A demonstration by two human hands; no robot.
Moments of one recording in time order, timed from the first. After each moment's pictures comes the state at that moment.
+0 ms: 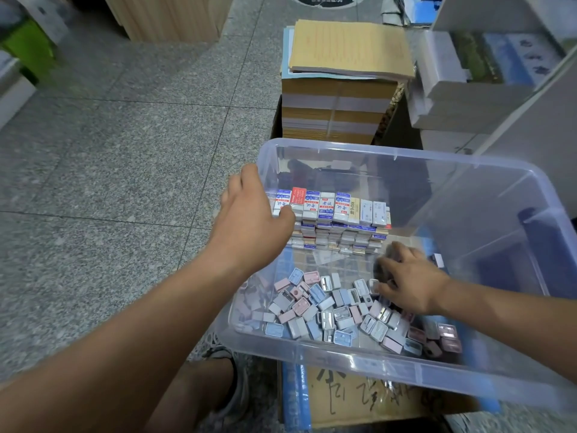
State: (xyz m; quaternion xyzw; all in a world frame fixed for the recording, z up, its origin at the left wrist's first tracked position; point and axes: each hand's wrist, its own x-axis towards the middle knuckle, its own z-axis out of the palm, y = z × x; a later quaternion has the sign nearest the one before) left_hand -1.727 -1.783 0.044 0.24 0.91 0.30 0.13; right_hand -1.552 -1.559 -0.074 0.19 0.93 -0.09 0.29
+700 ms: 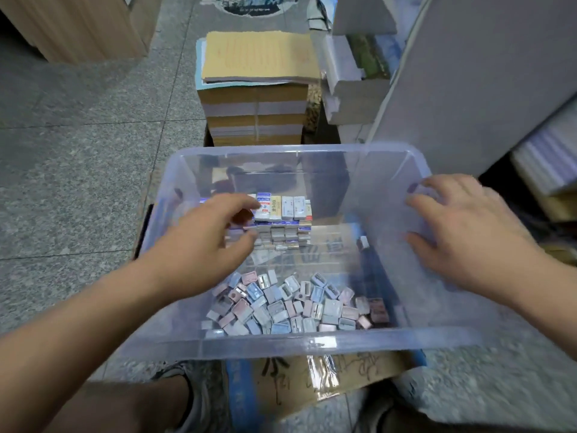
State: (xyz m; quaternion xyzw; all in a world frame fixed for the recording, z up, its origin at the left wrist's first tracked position) left_hand -1.696 -1.765 0.057 0.49 0.82 0.25 0.16; right_hand -1.455 -1.518 0.070 0.26 0.96 0.04 0.02
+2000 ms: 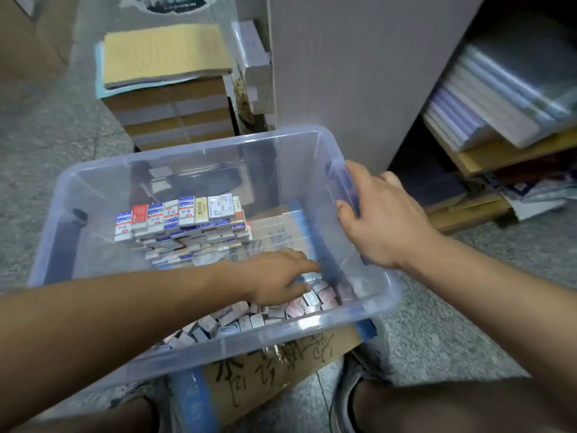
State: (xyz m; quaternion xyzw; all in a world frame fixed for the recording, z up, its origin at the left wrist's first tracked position) left_hand -1.588 -1.619 -0.067 0.73 0.60 -0.03 0.33; right_hand -1.424 -1.498 0.029 0.38 0.91 -0.15 -0.05
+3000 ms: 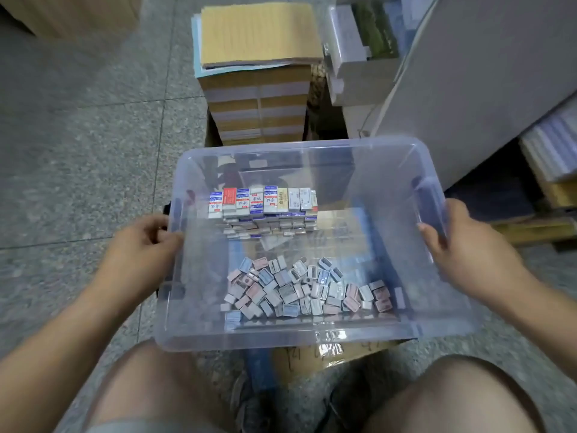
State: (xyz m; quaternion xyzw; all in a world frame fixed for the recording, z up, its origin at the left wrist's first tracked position) left_hand -1.731 -1.820 0.054 0.17 0.89 0.36 0.22; right_hand -1.429 -1.521 0.046 0.45 0.88 -0.14 0.03
